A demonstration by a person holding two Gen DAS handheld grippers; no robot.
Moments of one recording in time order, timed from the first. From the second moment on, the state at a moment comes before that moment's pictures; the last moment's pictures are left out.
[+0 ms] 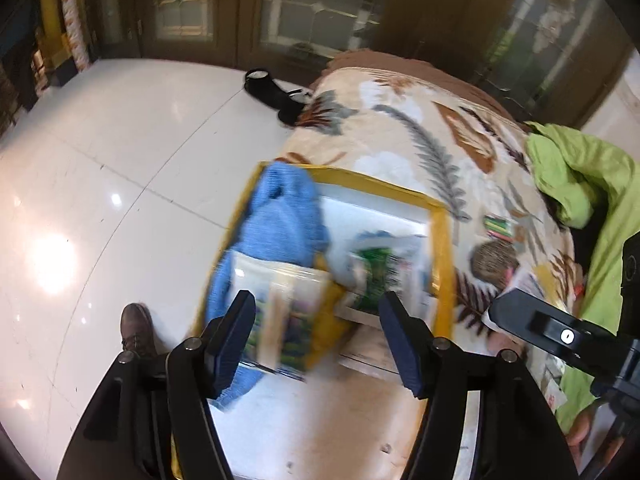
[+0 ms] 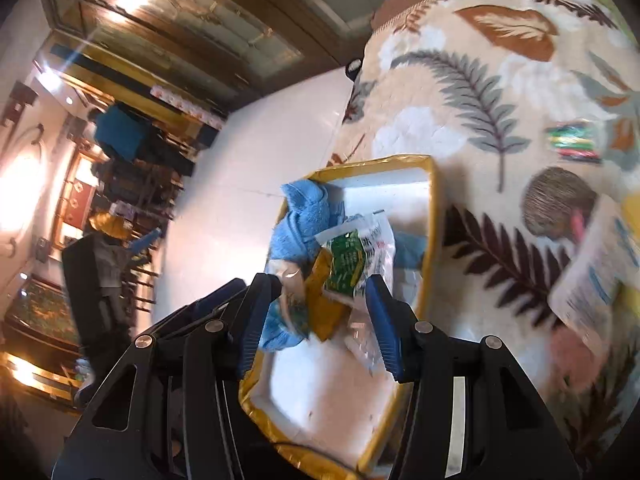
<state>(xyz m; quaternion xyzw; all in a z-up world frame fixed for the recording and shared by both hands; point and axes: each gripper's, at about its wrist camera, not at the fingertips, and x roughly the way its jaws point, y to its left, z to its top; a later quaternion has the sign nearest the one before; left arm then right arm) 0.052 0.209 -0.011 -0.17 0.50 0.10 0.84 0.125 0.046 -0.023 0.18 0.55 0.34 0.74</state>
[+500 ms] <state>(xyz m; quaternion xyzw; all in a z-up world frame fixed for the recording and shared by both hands) 0.056 0.087 -0.019 -0.11 0.52 0.01 0.85 0.064 -0.130 -0.010 0.25 0.52 0.27 0.77</state>
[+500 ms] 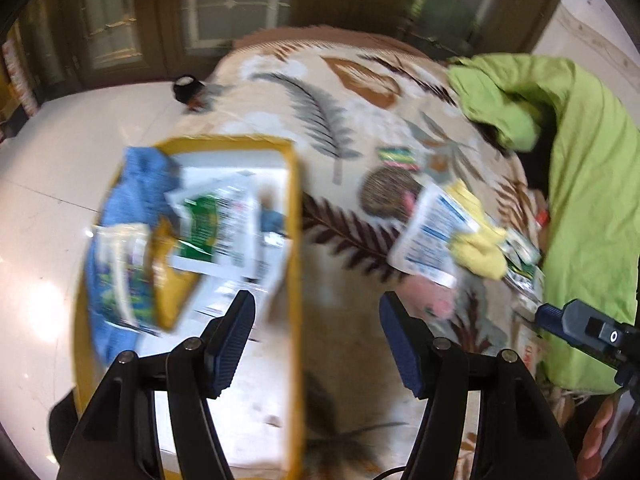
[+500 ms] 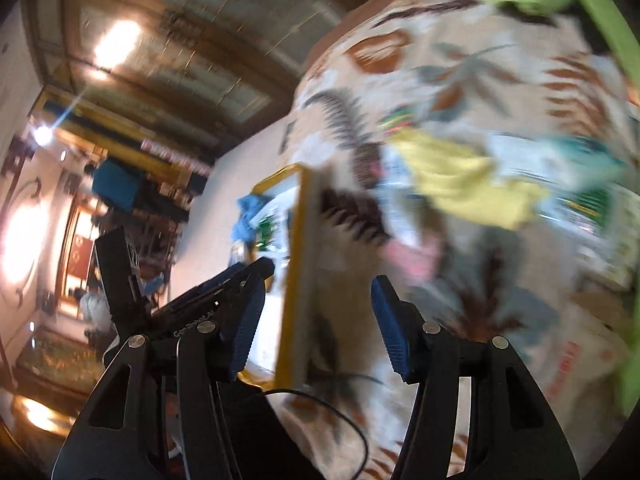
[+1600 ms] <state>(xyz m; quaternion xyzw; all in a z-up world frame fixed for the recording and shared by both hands) 0.149 0.001 -0.065 -0.04 0.56 -0.05 0.82 0.053 -0.214 -0.045 0.29 0.53 0.18 0.78</state>
